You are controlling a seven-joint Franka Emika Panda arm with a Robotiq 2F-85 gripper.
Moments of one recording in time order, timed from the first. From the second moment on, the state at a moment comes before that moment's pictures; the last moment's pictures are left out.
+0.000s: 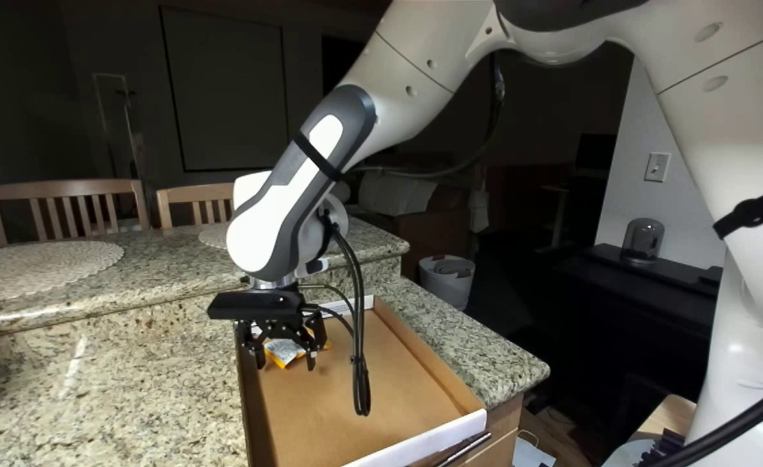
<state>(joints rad) 0.36 0.51 0.09 -1.98 -0.08 2.42 1.25</state>
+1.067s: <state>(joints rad) 0.39 0.61 0.04 -1.82 -0.08 2.44 1.26</state>
